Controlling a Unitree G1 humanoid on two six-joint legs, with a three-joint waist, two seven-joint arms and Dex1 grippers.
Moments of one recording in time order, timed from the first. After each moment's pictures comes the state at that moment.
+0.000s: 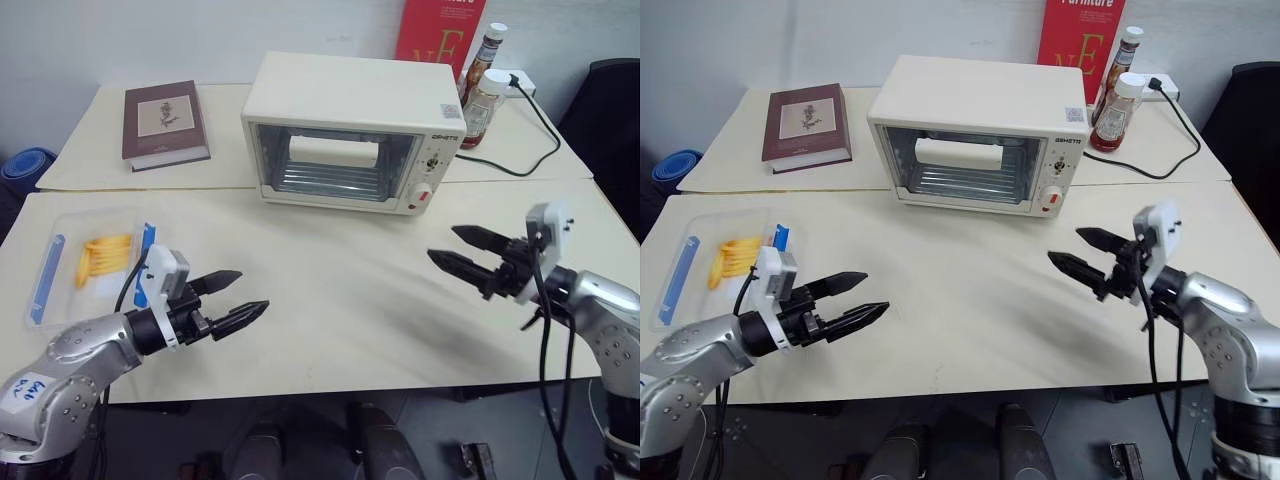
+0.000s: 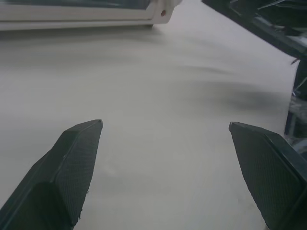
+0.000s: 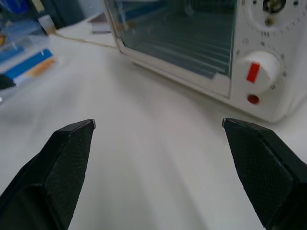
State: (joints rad) left arm -0.04 0.73 0.33 -0.55 -0.88 0.83 -0.64; right arm -0.32 -0.63 -0.29 -0.26 0.77 0.72 0.76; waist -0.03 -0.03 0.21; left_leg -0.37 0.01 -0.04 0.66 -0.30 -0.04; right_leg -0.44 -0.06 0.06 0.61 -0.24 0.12
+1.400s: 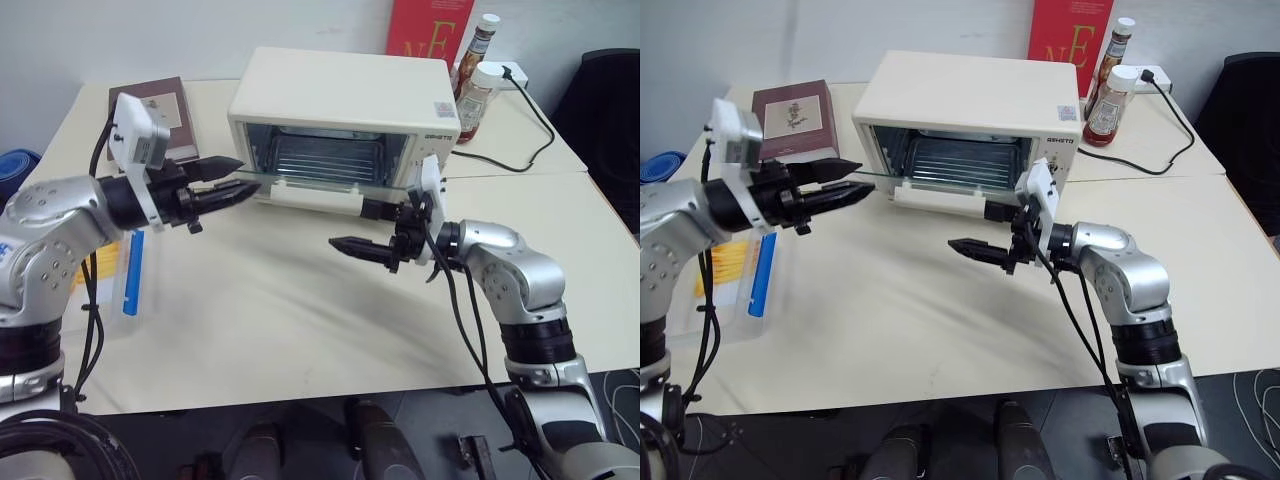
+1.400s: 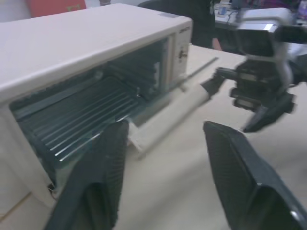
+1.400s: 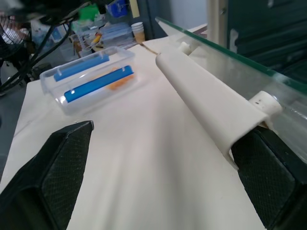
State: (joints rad) left arm -0.69 0.88 0.13 -0.17 -0.73 0.74 -0.73; right arm -0.64 -0.43 0.04 -0.08 0.54 0.63 0.99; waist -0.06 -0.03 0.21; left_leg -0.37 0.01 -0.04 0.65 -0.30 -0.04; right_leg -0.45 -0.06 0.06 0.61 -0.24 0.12
